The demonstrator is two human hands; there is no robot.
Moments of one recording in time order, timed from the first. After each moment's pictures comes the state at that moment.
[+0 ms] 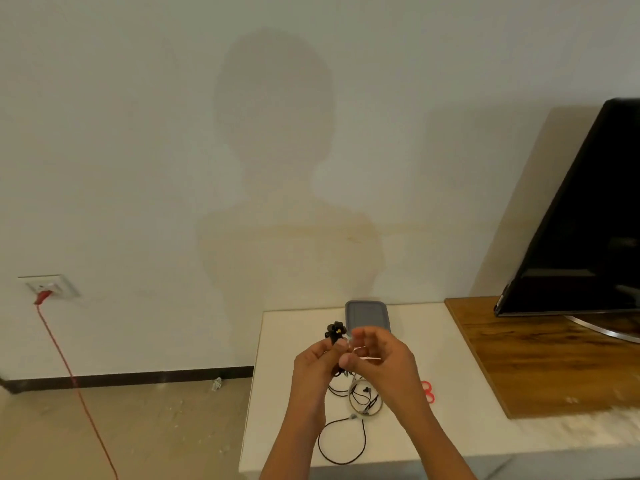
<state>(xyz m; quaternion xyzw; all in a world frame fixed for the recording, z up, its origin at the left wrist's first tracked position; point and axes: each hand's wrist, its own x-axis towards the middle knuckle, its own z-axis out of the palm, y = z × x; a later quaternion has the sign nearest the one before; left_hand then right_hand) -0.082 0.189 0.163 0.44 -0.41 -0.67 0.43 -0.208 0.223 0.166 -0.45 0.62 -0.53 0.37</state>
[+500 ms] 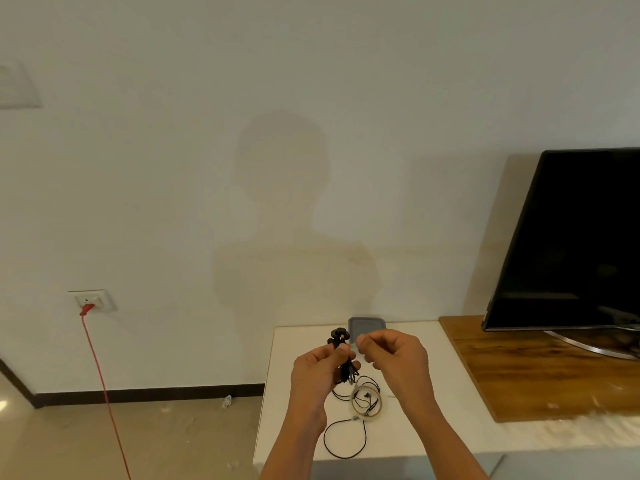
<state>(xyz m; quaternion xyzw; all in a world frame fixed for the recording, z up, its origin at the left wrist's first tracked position) -0.057 0.265 0.235 0.46 -0.39 -0.67 0.44 -0.188 0.290 0.236 -0.45 0.64 -0.56 0.29</state>
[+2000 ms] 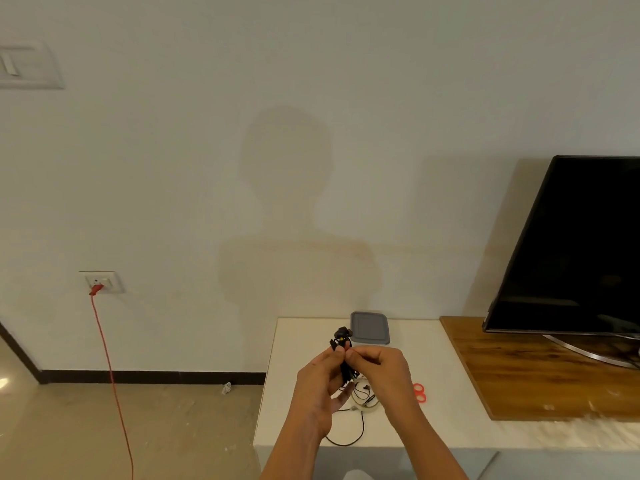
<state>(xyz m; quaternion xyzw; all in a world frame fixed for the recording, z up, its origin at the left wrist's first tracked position) -0.044 0.286 0.218 0.45 -0.27 -0.74 0.42 -0.161 0.301 0.213 -0.47 0.62 -0.51 0.37</state>
